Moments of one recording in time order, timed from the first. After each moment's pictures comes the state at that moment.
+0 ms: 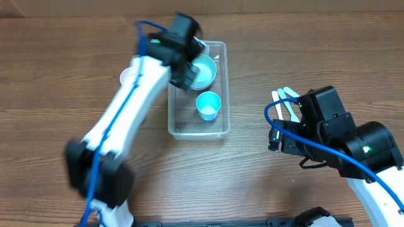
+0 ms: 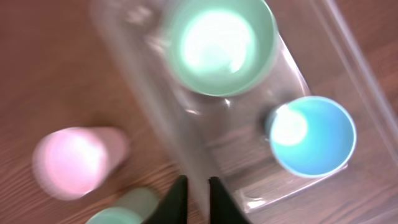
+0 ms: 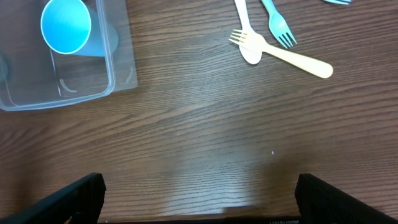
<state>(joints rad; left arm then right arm) -0.38 1.87 1.87 -1.17 -0.06 0.12 0.38 1.14 1.38 -1.47 0.04 0.53</state>
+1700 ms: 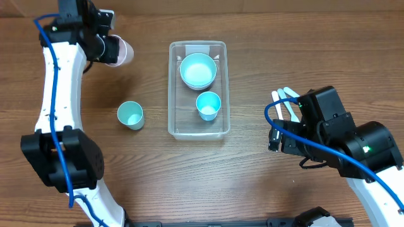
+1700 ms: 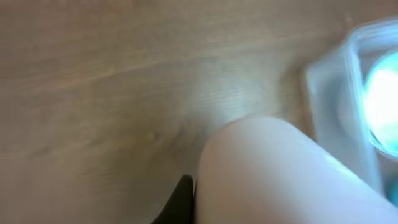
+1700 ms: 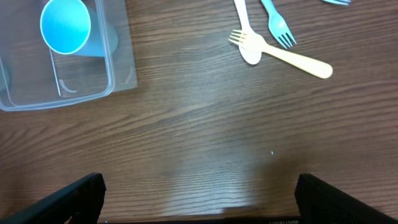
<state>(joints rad) 0.10 1.99 1.95 -1.06 0.14 0.22 0.38 1.14 1.38 -1.47 0.04 0.53</state>
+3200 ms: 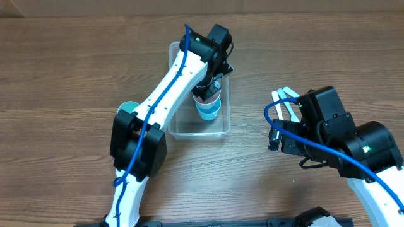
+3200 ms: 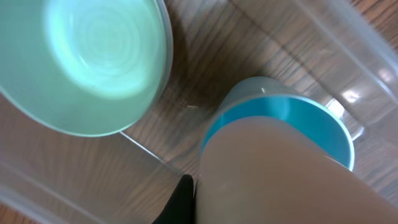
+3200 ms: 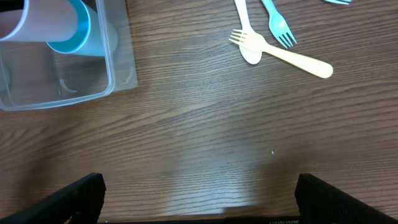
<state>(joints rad) -0.54 2.24 2.10 -1.35 -0.10 0.34 0.38 1.14 1.38 -1.47 0.04 0.53</state>
